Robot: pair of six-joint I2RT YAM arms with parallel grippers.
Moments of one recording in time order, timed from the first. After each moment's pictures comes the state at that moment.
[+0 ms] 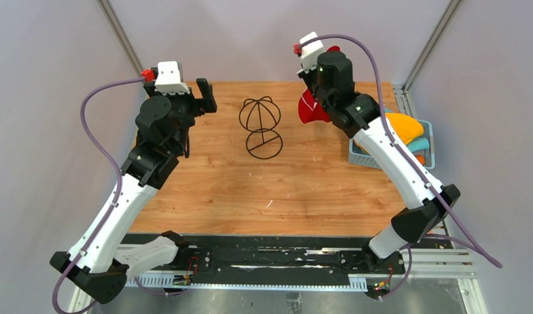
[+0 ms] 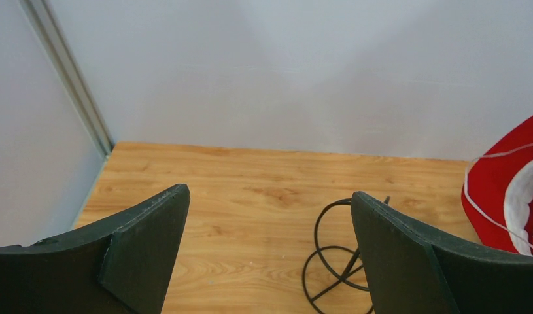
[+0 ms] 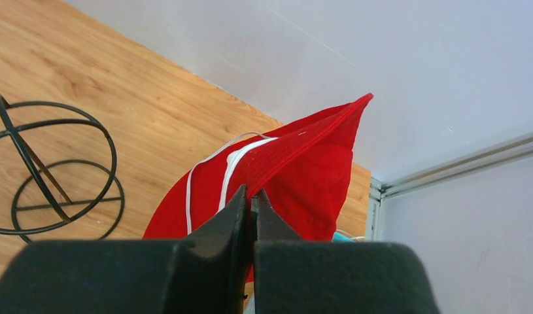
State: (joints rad) left arm -0.50 1.03 1.28 -0.16 -0.48 -0.06; right arm 0.62 1.55 1.81 -0.49 0.43 -0.35
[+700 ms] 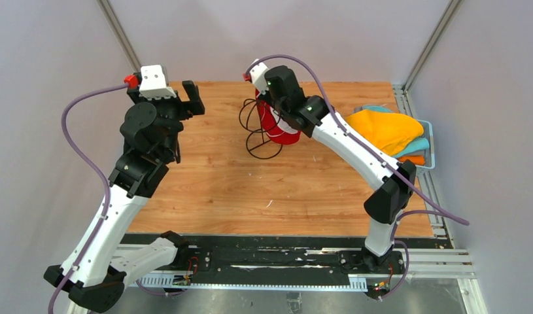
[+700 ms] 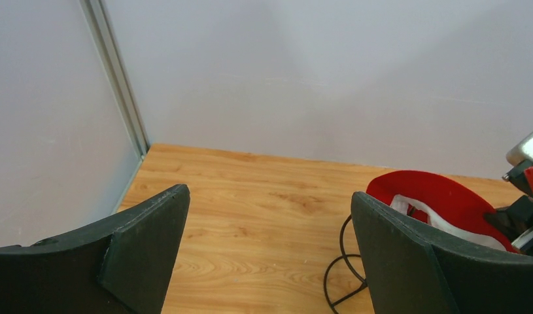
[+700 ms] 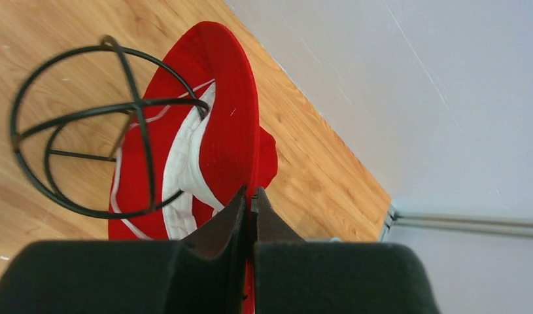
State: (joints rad) left arm -0.48 0.95 1.29 -0.22 -0.55 -0.02; right arm 0.77 1.81 1.92 -0.58 0.46 -0.46
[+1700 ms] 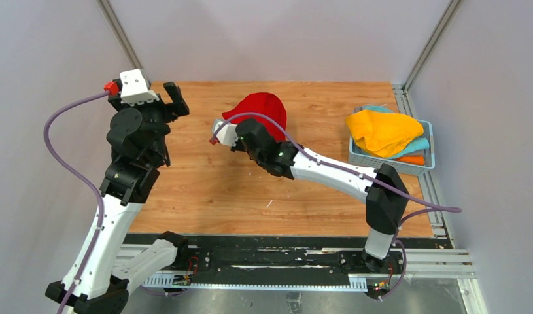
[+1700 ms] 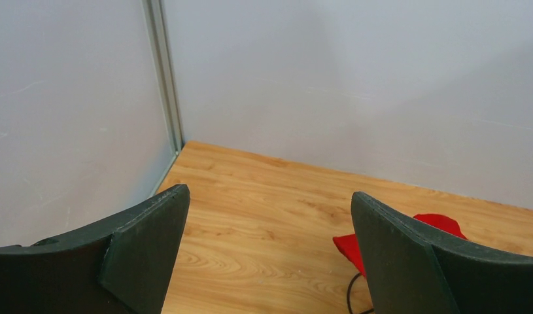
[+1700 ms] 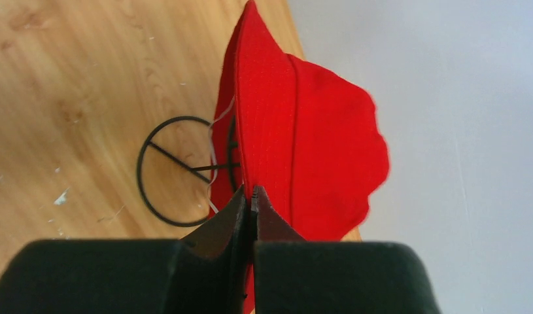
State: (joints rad) left arm -0.37 0.89 1.26 -0.24 -0.56 -0.04; right arm 1.03 1.79 1.56 -0.19 0.45 -0.71
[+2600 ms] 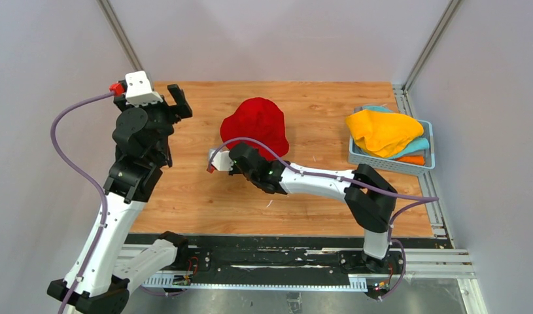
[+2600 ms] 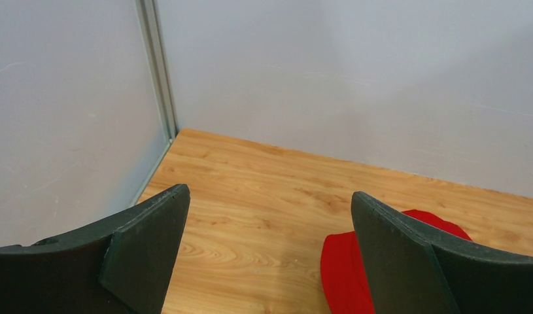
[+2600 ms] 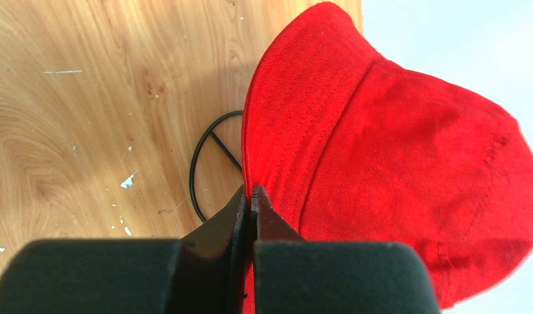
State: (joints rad) left arm -0.36 0.89 1.23 -0.24 -0.54 -0.07; right arm 1.10 1.85 1.34 -0.03 0.40 -0.77
